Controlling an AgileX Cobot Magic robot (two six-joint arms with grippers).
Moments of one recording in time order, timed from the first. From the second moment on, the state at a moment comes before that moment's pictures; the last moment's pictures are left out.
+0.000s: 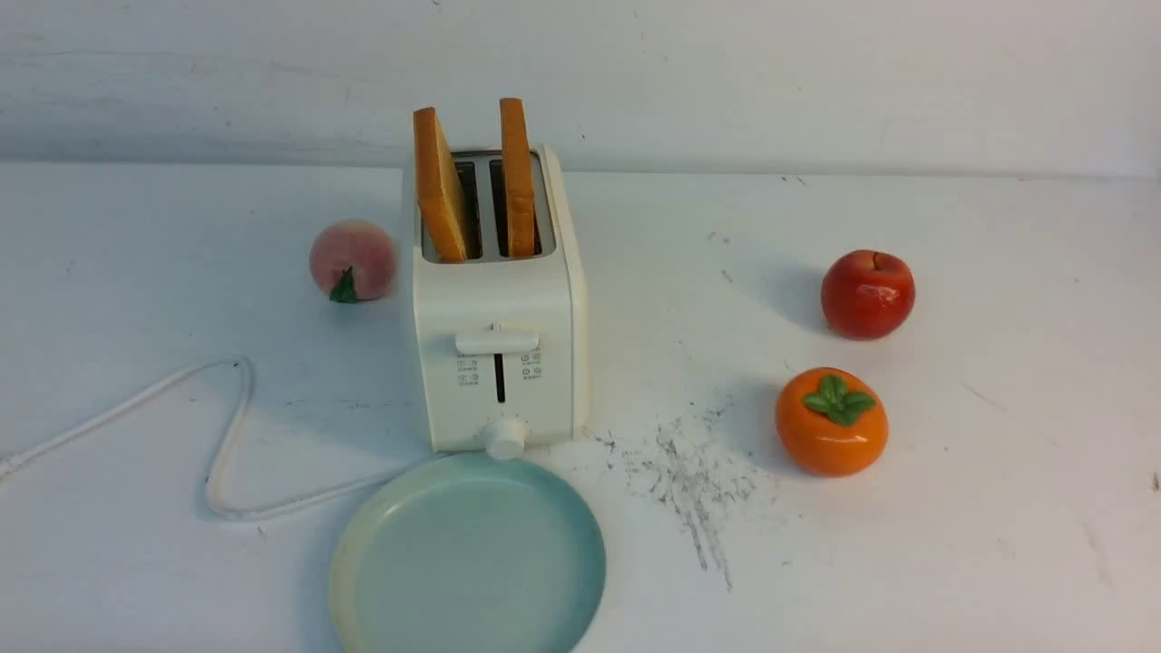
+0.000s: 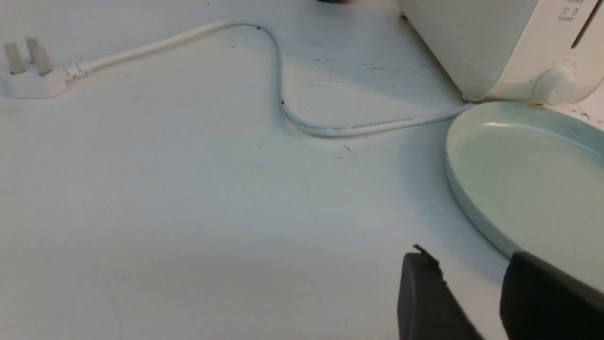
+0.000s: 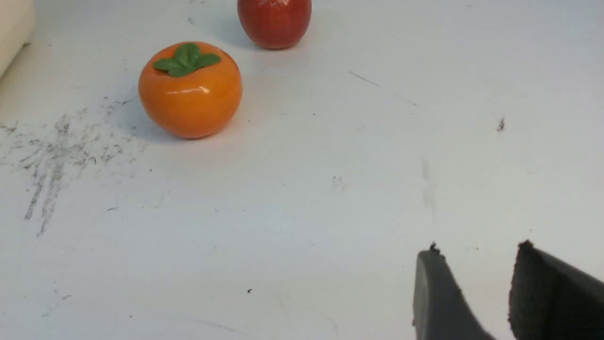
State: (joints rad) right arm -0.01 -0.01 0.01 0.01 0.38 0.02; left arm -0.08 -0.01 0.03 -0.13 0.39 -0.12
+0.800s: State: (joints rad) right arm -0.01 -0.01 0.01 0.01 0.38 0.02; left arm -0.08 -0.01 0.03 -0.12 0.38 -0.12
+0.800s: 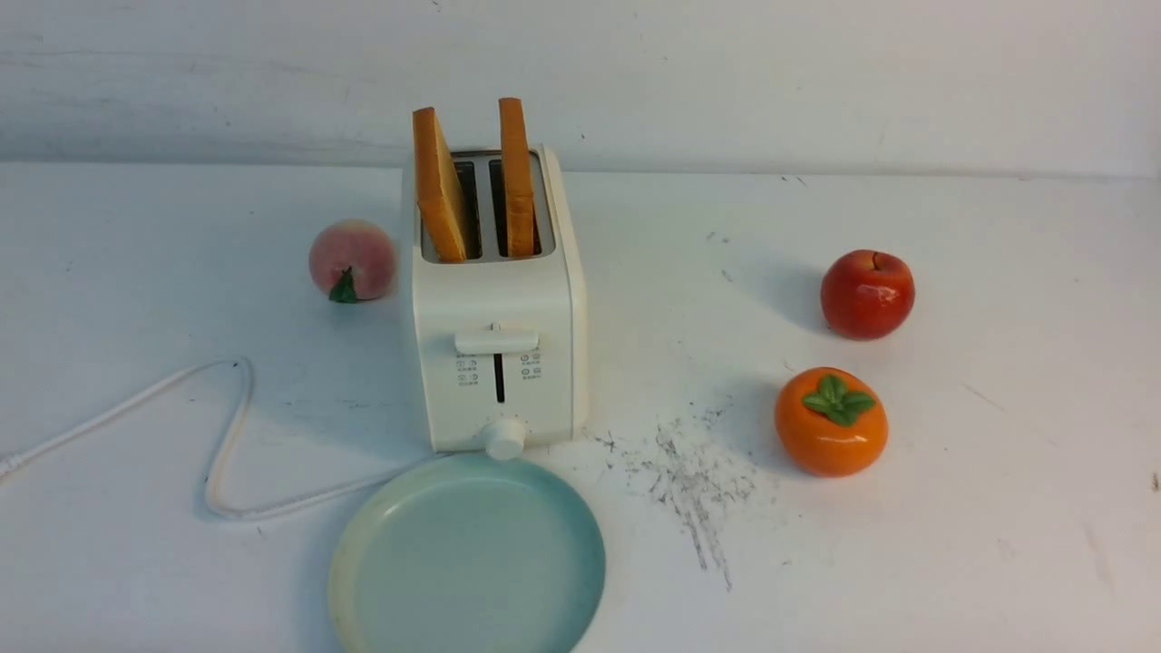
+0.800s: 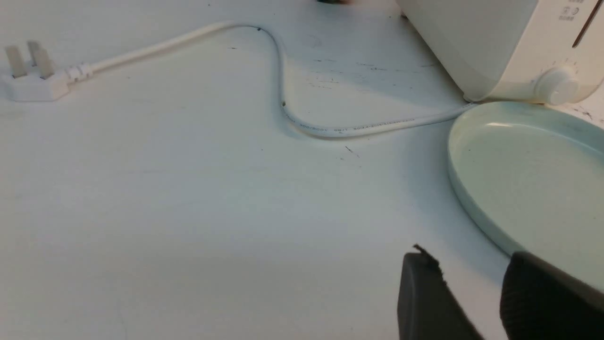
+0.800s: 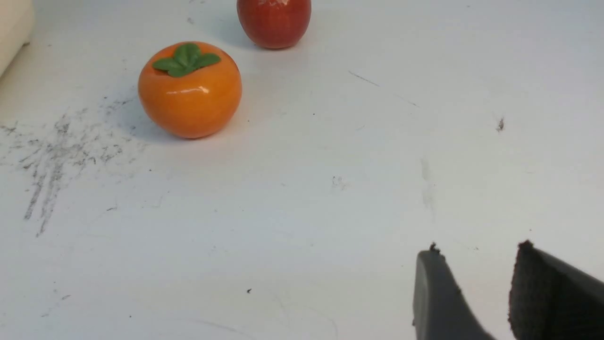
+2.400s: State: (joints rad) right arm -0.01 0.13 -0.42 0.55 0.37 0.10; left arm -0.08 0.27 -0.50 -0.70 0.37 0.16
